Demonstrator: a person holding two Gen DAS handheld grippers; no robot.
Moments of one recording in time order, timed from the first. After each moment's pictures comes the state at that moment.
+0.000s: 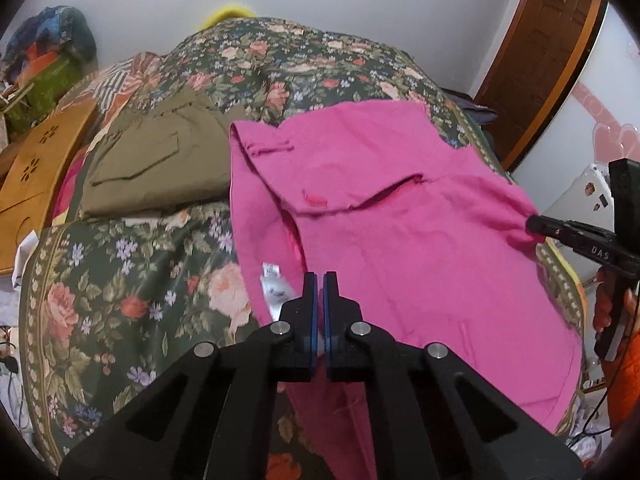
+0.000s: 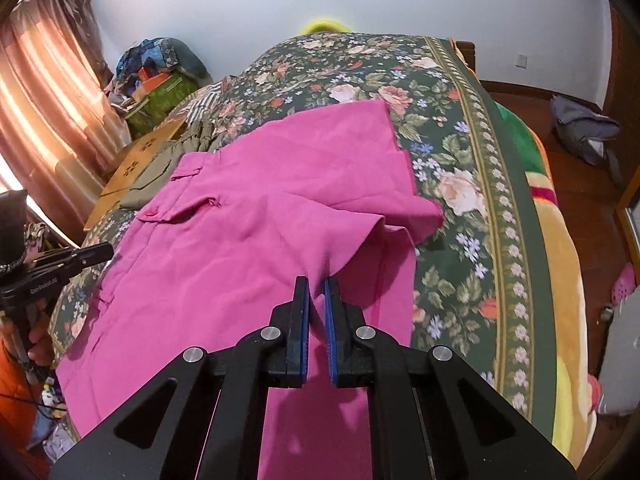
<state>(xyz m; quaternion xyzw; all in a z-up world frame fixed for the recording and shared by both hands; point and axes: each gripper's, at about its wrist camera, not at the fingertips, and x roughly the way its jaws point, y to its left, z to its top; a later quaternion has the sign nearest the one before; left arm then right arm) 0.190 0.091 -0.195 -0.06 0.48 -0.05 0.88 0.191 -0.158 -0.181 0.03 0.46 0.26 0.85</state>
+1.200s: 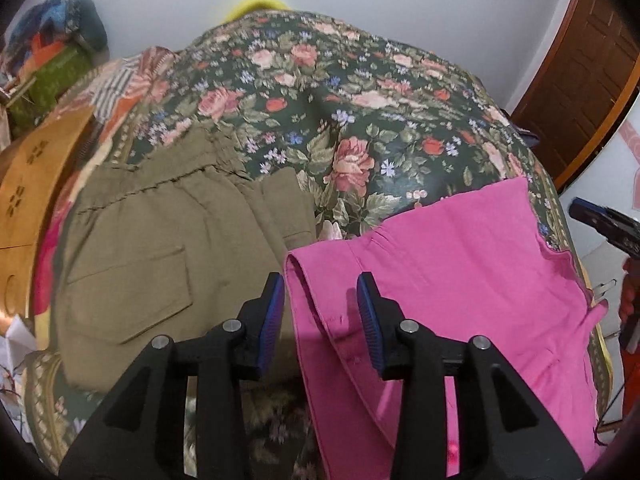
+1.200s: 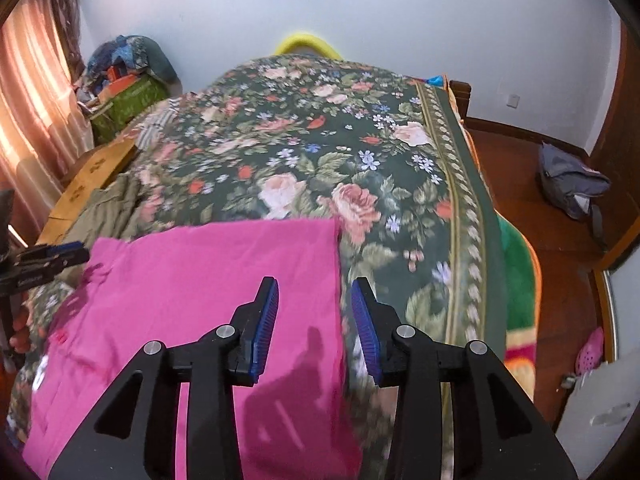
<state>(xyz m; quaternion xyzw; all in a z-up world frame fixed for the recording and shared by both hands) 0.366 0.157 -0.228 -0.07 0.49 -0.01 0.87 0.352 -0.133 -0.168 -0.03 0.43 0.22 0.87</state>
